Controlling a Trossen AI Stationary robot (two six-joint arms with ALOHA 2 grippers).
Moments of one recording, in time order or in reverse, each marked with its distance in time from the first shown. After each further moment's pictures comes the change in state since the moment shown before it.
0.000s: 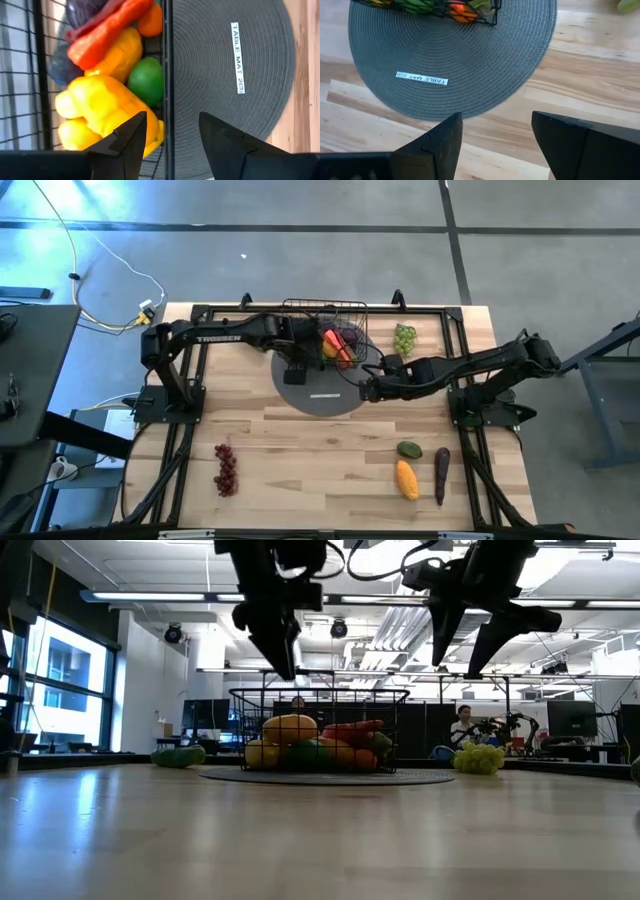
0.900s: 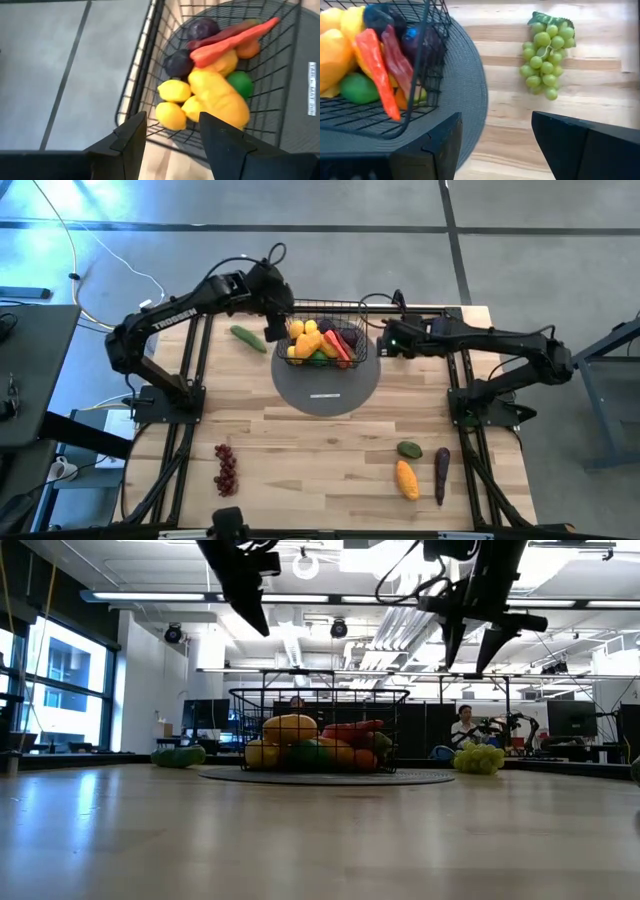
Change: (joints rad) left arm 0.286 -0.254 0.000 0.036 0.026 0.070; right arm -0.401 -0.136 0.001 -0.109 0.015 -0.288
